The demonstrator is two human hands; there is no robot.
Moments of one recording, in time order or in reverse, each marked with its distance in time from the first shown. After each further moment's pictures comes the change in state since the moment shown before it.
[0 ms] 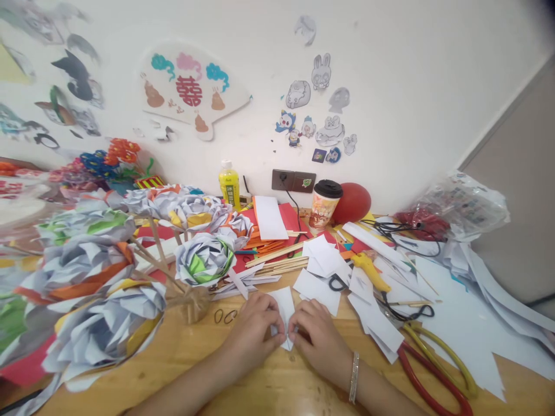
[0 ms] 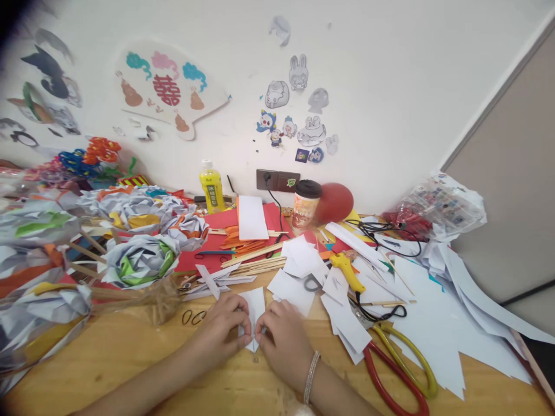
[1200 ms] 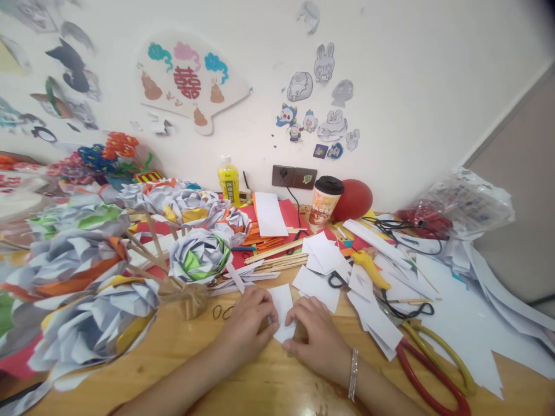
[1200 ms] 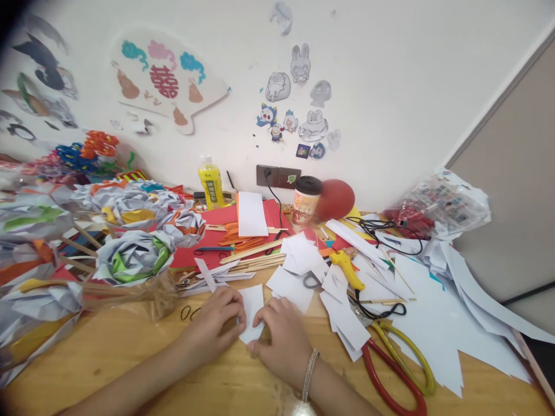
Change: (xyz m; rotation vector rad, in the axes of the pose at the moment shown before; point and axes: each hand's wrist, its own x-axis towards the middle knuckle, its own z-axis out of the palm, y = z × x) left_hand -0.001 -0.001 -0.008 0.017 0.018 -0.001; right_hand -0.003 -0.001 -0.002 0.032 -0.007 0.026
